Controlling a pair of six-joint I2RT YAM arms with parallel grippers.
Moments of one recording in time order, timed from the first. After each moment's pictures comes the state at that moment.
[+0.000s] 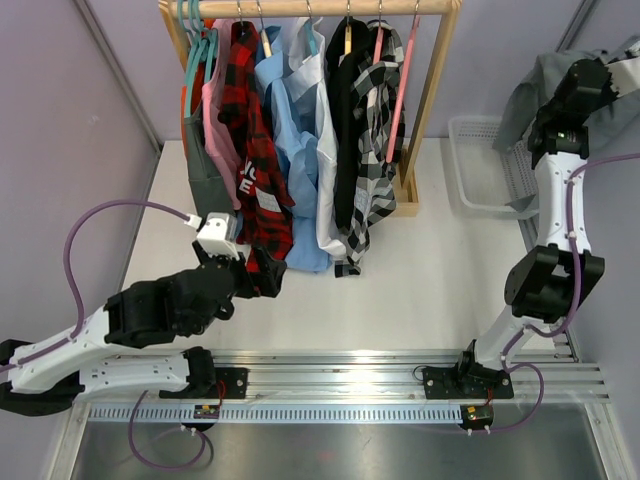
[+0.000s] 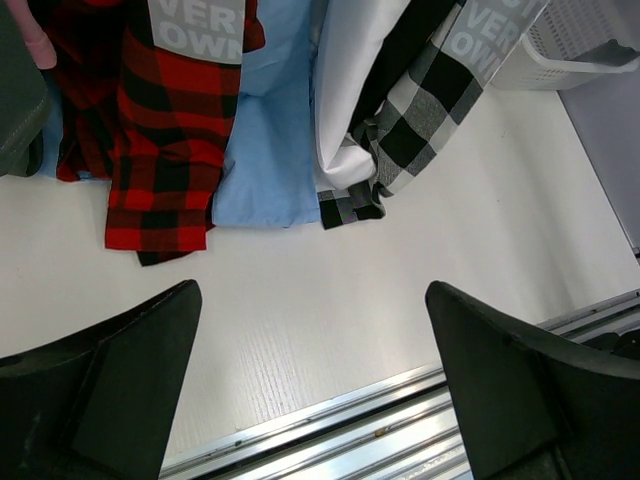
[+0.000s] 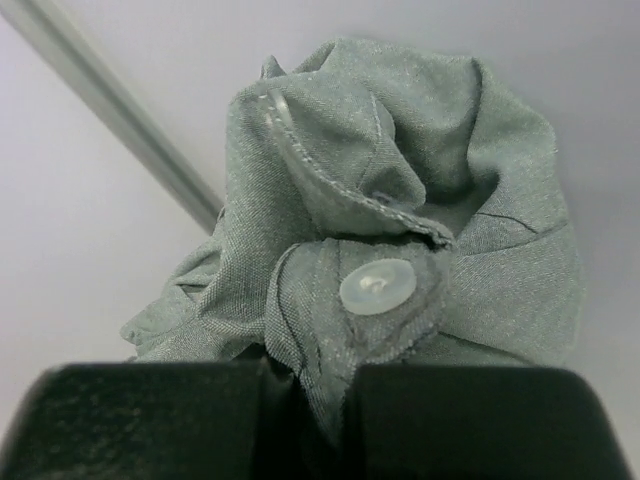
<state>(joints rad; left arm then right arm) -1.27 0.76 1.11 -0.87 -0.77 -0.73 -0.25 1.72 1.87 0.06 0.70 0.36</state>
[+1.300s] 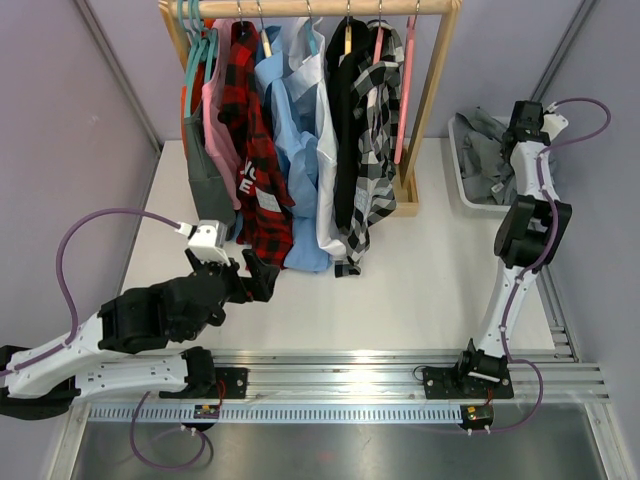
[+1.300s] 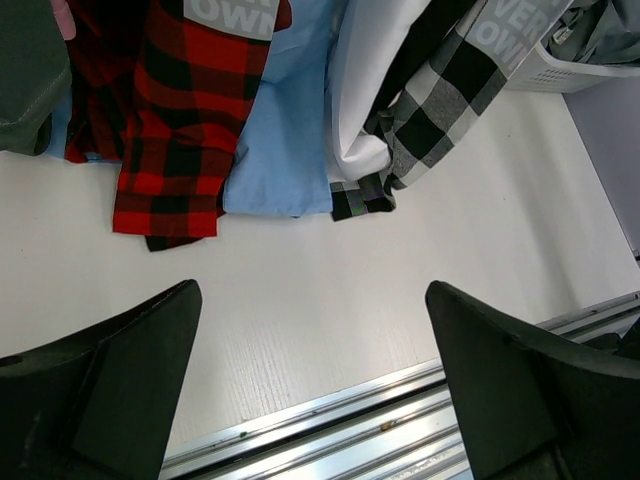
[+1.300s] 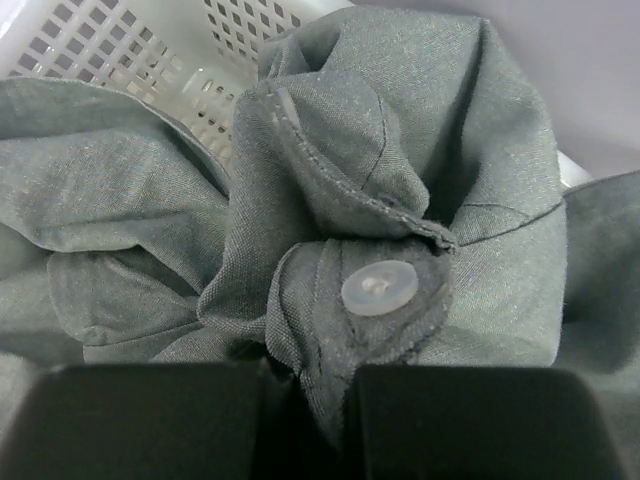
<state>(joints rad) -1.27 0.68 1.04 -0.89 -0.78 -0.77 -0.25 2.29 2.13 -0.61 0.46 0.56</state>
